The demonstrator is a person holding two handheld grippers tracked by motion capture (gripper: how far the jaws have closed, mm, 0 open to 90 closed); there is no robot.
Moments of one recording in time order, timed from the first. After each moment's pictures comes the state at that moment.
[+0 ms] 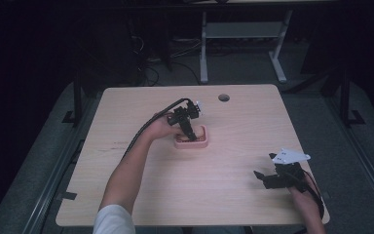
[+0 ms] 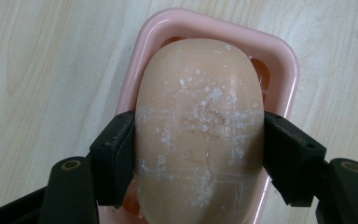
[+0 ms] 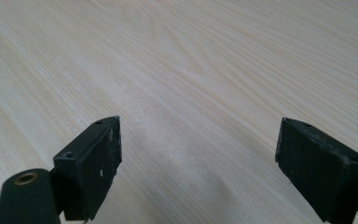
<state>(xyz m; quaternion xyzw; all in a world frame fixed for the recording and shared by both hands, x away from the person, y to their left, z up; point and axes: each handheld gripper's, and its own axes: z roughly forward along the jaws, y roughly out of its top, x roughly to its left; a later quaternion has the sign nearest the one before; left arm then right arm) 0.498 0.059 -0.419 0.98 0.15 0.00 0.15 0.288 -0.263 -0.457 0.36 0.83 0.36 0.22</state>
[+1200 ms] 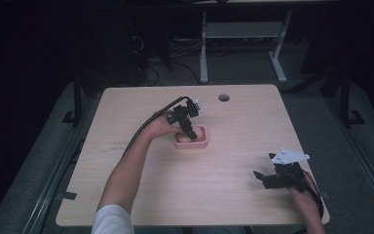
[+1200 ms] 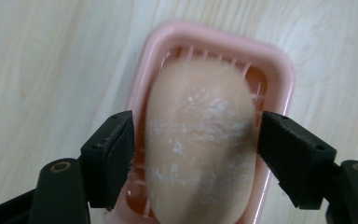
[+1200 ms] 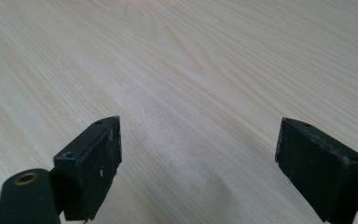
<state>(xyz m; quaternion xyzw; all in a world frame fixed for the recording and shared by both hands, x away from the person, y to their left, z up) 0.496 0.061 -0.408 0.97 0.15 0.01 0.17 0.288 -0.262 -0.457 0.36 0.83 0.36 0.22</state>
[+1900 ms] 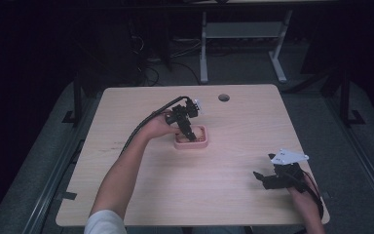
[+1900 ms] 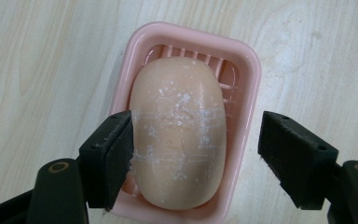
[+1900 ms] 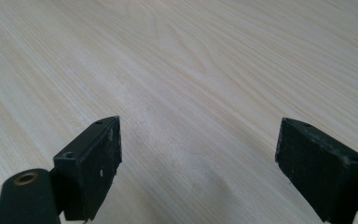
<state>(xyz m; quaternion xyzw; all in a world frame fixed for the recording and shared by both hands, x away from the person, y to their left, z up) 0.482 0.062 -0.396 0.98 0.14 0.01 0.15 0.287 -0.261 -0.457 0.35 0.84 0.36 0.22</state>
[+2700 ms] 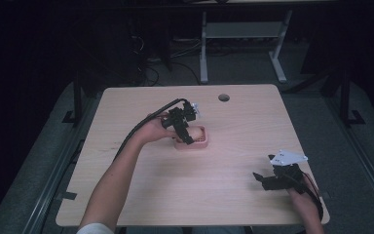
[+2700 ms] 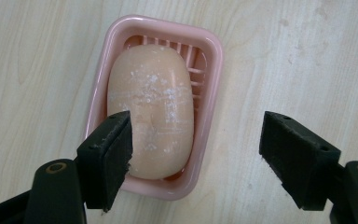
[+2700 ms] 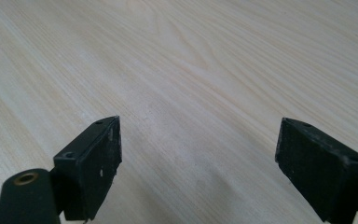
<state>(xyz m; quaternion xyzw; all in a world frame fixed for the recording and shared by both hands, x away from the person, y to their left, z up) 0.456 0.072 -0.380 0.98 0.13 0.03 0.16 0.285 -0.258 -0.458 0.35 0.84 0.35 0.22</state>
